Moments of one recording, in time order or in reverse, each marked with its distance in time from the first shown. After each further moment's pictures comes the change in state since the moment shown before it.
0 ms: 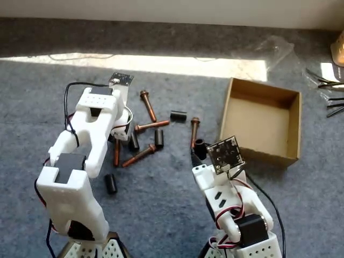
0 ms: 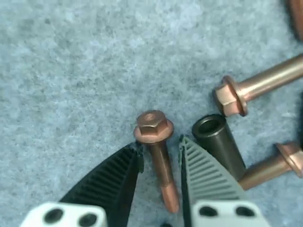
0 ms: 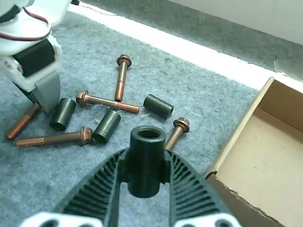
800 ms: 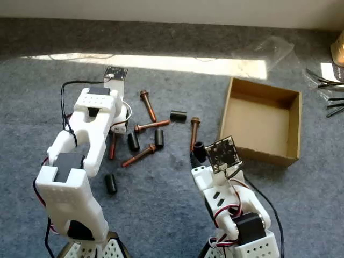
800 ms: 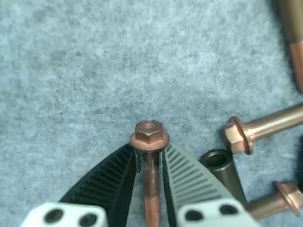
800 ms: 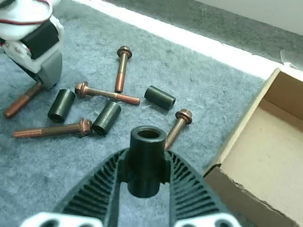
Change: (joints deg) left arm -1.4 0.4 0.2 -7.2 4.0; right arm 0.0 0.0 2.8 -0.4 0.0
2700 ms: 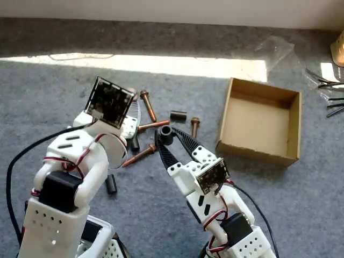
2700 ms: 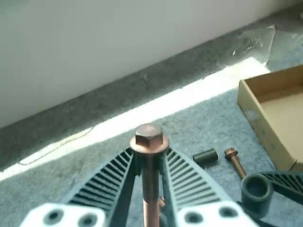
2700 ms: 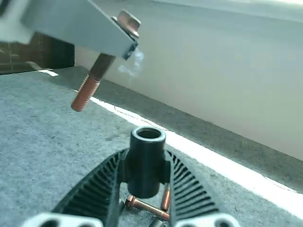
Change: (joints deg) left arm 16.3 -82.5 27.3 -6.9 -11.4; right arm -14.3 -0.4 9.8 -38.4 0.0
